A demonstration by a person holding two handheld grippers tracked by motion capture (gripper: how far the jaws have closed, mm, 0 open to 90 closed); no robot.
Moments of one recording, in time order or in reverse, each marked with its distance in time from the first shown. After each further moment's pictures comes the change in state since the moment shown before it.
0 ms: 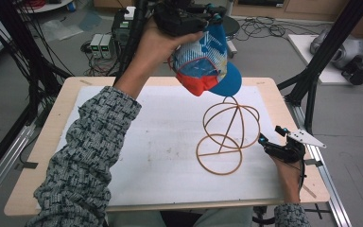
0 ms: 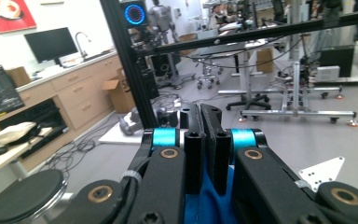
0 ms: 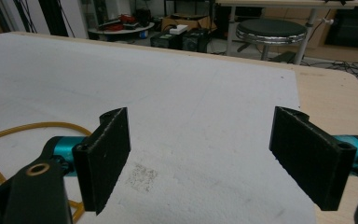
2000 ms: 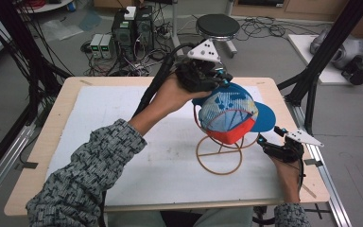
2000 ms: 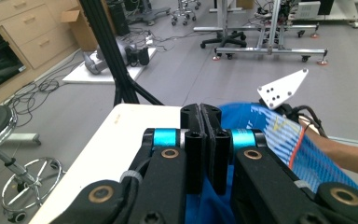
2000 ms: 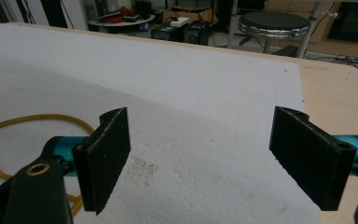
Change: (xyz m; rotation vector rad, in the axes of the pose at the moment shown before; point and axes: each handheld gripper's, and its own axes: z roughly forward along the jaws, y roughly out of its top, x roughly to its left) left arm -0.061 -0.093 0.032 0.256 -0.089 -0.056; right arm 0.000 -0.002 0.004 0.028 0.004 -0.010
